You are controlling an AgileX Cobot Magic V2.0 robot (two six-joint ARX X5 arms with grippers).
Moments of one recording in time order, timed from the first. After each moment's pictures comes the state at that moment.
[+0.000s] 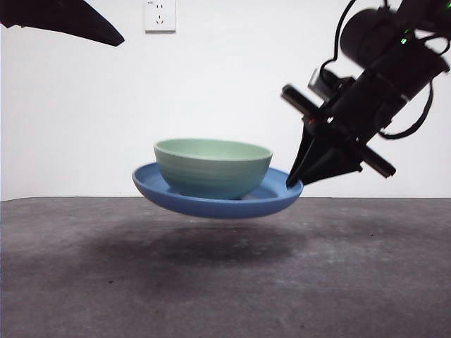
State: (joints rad) left arm -0.58 1.01 0.97 -0.73 0.60 -0.01; right arm 0.34 1.66 1.02 -0.20 -0.46 0.43
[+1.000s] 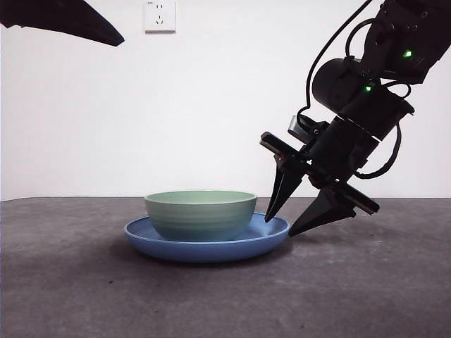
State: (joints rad) left arm -0.58 1.01 0.97 -0.73 0.60 -0.01; right arm 0.37 1.84 1.09 -0.22 -0.44 0.45
